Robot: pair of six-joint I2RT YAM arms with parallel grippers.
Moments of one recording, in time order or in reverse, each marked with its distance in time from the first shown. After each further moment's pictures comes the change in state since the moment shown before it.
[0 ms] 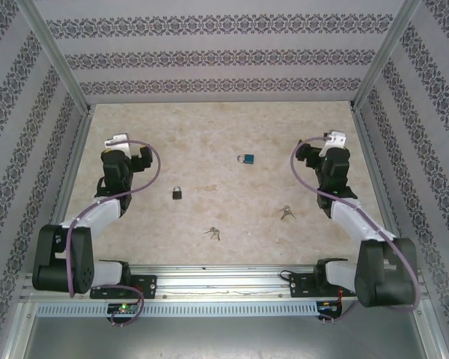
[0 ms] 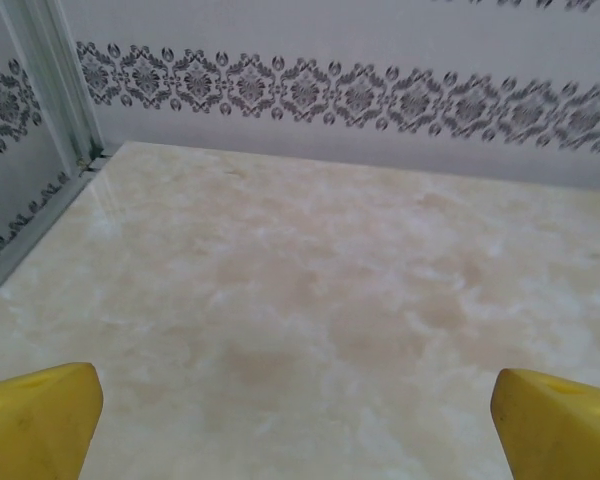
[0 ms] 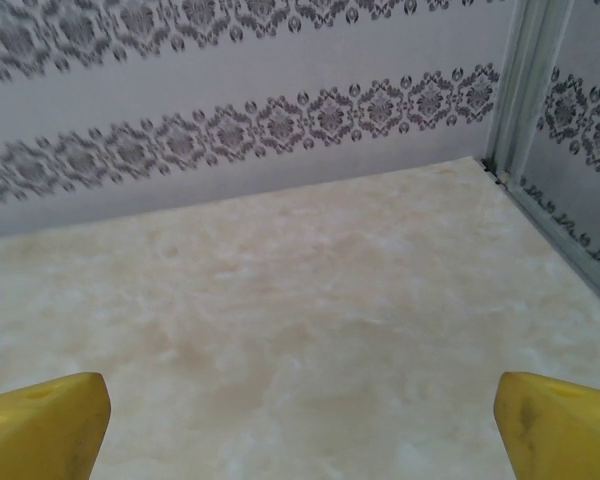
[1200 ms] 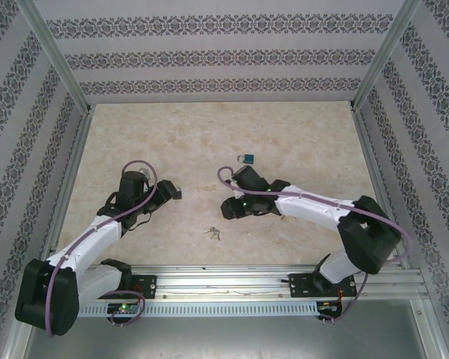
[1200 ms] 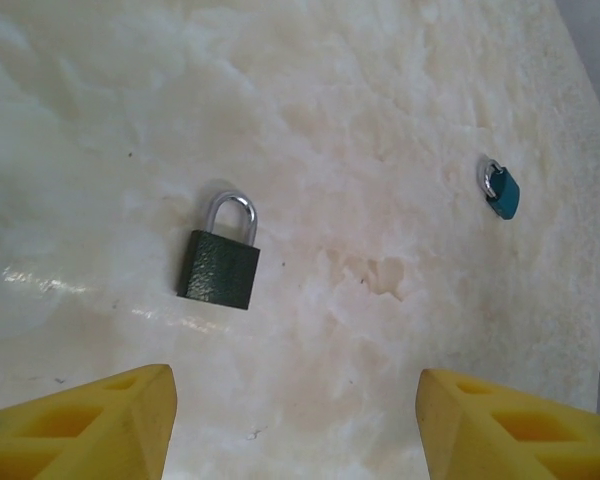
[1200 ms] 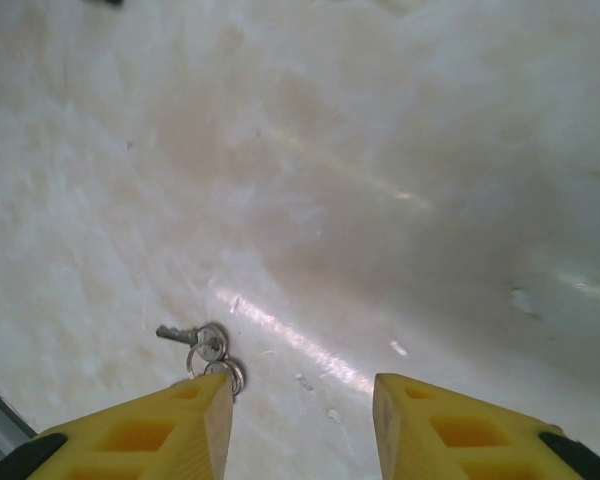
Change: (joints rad) left arm -0.216 -0.254 -0.107 -0.589 0.386 -0.739; right arm 0.777 0.346 0.302 -0.759 -0.320 0.238
